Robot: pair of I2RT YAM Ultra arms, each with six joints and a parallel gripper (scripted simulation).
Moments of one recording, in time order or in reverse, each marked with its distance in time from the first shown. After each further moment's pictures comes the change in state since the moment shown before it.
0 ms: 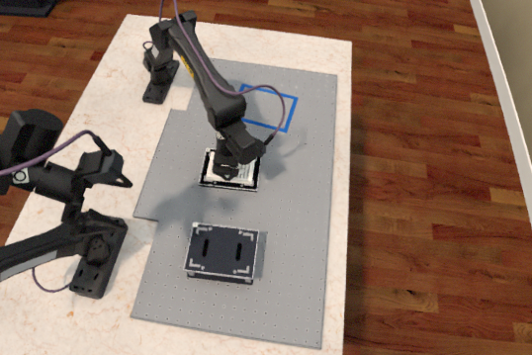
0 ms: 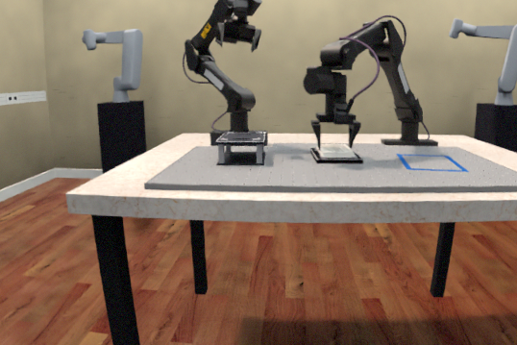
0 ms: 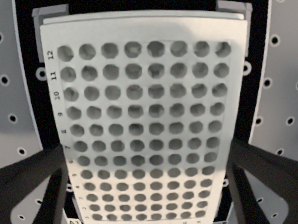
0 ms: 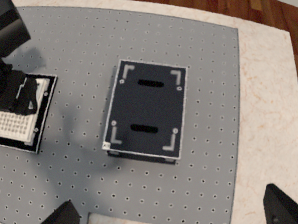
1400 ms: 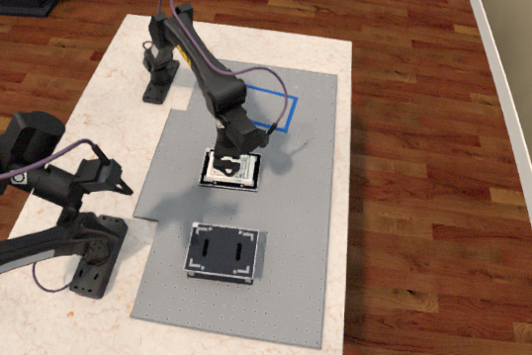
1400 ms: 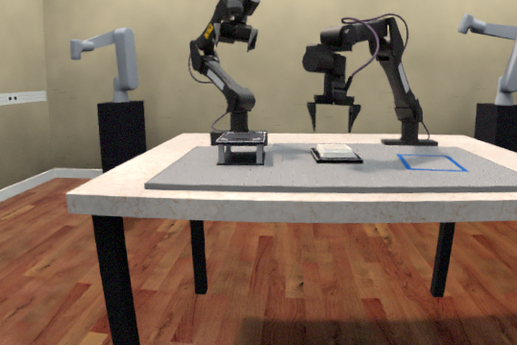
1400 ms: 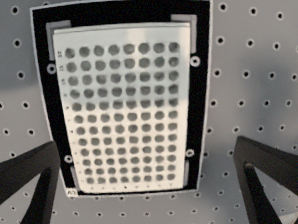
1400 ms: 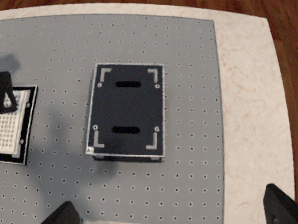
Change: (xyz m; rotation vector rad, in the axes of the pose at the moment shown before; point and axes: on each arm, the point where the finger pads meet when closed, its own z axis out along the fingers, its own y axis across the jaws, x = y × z) left arm -0.010 -0.011 -0.051 0.044 -0.039 0.001; right arm 0.004 -0.015 0.000 0.084 0.019 0.065
